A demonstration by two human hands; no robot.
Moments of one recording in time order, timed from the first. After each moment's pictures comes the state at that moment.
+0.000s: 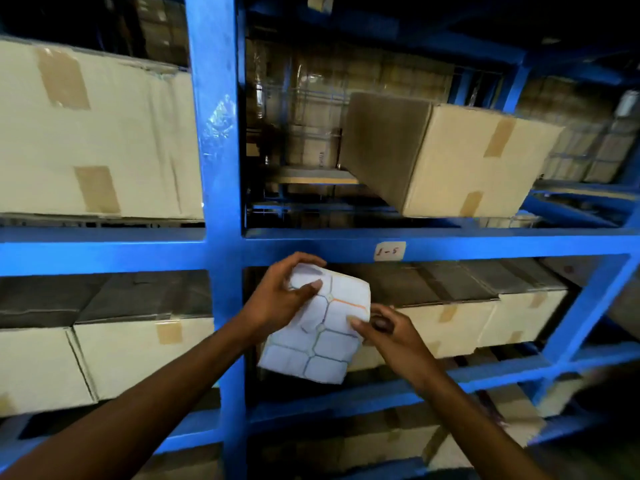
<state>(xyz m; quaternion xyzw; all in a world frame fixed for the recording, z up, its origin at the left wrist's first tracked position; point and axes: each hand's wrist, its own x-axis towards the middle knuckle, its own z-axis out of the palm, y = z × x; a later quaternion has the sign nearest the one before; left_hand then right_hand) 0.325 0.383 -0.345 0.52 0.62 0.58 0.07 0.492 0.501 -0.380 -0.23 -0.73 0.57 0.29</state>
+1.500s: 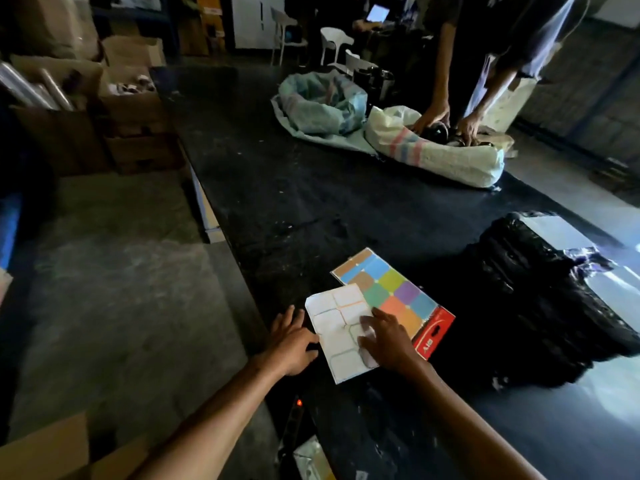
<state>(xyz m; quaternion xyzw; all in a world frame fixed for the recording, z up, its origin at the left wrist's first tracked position) 0.844 0.012 -0.598 0.96 0.10 -0.16 0.22 0.941 -0.166 -0.581 -0.95 -0.22 0.20 0.10</state>
